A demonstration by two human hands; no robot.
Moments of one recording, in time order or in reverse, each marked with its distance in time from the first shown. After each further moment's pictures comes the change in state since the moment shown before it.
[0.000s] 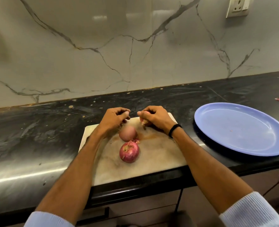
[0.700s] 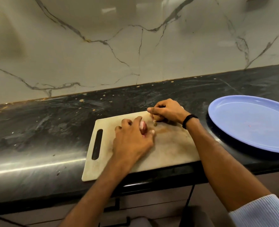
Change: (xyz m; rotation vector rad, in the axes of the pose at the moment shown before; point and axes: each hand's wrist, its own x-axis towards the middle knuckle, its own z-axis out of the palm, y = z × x) left_hand -0.109 0.049 0.040 0.698 0.032 -0.197; right_hand 0.006 -0.002 -0.010 -0.202 -0.127 0.033
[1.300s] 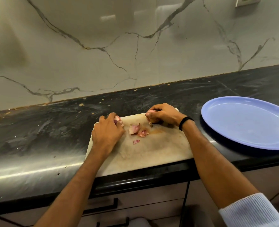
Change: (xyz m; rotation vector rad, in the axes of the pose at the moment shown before) left_hand 0.044 -0.050 -0.016 0.089 0.195 -0.124; right_hand -0.011 0.002 -0.005 0.104 -0.096 -0.011
